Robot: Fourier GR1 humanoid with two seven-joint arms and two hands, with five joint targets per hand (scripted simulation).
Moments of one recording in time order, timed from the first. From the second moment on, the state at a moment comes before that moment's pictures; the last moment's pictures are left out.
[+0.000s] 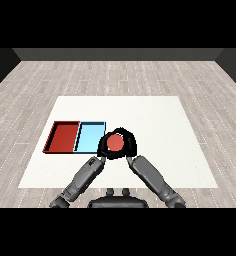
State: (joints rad) left arm -0.38 0.02 -0.52 -1.21 0.36 0.54 -0.33; right arm -0.42 -0.01 0.56 -1.50 -0.25 -0.54 -0.37
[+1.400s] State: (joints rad) left arm -0.39 0.01 -0.53 -1.21 0.36 0.63 -0.47; right arm -0.39 -0.02 0.50 -1.56 -0.20 -0.49 -0.19
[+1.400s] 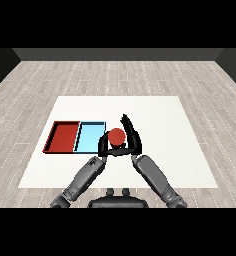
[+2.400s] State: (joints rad) left arm -0.38 0.22 -0.29 -1.32 0.30 0.57 -0.33; right arm -0.03 -0.19 0.25 -1.89 -0.32 -0.27 -0.21
